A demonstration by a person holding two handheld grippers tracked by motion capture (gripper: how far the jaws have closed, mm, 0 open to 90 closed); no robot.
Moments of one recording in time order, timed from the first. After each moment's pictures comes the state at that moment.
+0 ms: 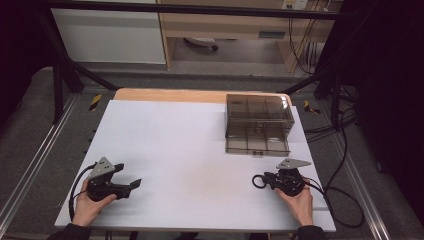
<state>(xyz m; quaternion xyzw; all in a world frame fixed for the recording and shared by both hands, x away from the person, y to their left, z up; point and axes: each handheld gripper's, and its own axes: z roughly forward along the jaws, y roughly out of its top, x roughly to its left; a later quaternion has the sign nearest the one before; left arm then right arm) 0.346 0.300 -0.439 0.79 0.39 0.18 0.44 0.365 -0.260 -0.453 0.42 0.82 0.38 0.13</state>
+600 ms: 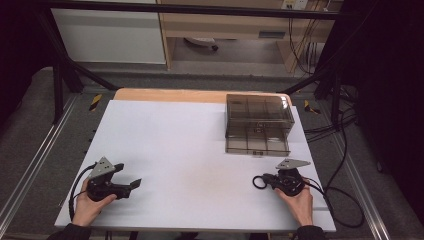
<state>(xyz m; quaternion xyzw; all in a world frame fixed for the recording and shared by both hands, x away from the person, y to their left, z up) 0.346 0.300 -0.439 0.79 0.39 0.18 0.44 0.365 -0.260 -0.453 0.42 0.82 0.37 0.13</state>
